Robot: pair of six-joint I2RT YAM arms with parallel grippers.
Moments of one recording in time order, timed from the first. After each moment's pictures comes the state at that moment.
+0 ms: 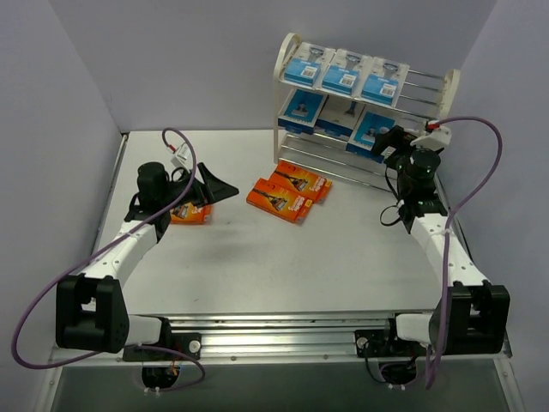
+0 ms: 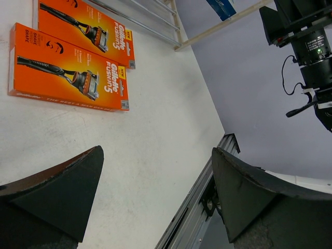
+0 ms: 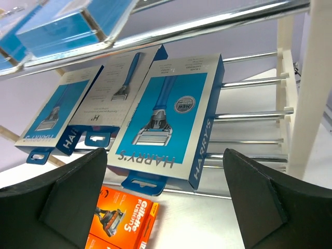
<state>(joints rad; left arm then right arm) -0.13 1.34 0.86 0.20 0.82 -0.72 0.01 1.28 0.91 0.33 0.12 0.39</state>
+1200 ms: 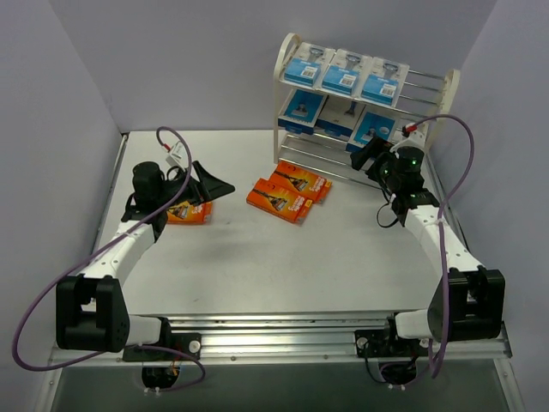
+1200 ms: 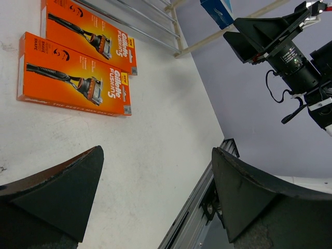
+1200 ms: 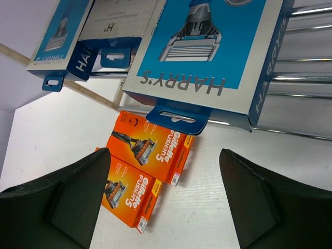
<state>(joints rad) -0.10 1.34 0.86 0.21 0.83 -0.73 0.05 1.34 0.96 0.07 -0.08 0.53</state>
